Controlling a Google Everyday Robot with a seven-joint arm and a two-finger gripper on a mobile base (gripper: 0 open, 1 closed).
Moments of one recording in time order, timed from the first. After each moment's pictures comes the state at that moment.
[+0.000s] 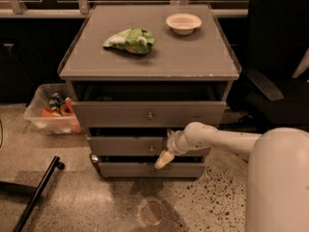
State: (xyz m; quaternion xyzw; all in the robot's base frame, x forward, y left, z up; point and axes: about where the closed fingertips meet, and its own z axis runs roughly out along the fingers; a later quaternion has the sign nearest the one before) arm 0.667 -0.065 0.429 -0.55 0.77 0.12 0.30
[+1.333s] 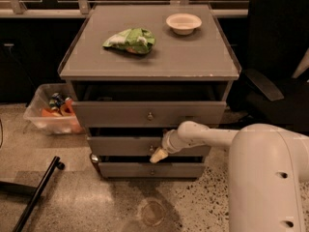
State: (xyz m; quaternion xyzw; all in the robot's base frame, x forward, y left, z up) arm 0.690 -0.049 0.397 -0.53 0.79 0.12 0.29
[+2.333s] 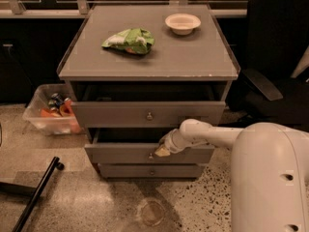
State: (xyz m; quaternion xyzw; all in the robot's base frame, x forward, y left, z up) arm 0.686 -0.054 0.413 -0.53 0.79 0.13 0.28
